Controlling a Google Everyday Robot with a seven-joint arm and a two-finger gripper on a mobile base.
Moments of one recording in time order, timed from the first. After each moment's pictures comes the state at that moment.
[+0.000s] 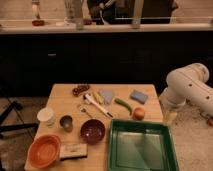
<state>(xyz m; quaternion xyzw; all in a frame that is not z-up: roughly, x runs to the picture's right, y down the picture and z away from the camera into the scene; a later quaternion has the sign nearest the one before) 0.288 0.108 0.680 -0.28 0.01 0.05 0.96</state>
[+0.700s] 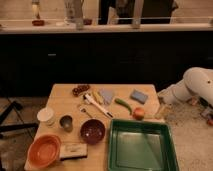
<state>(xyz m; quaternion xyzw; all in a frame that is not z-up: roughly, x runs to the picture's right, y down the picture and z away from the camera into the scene) 0.270 0.088 0.726 -0.26 -0.12 0.19 0.94</state>
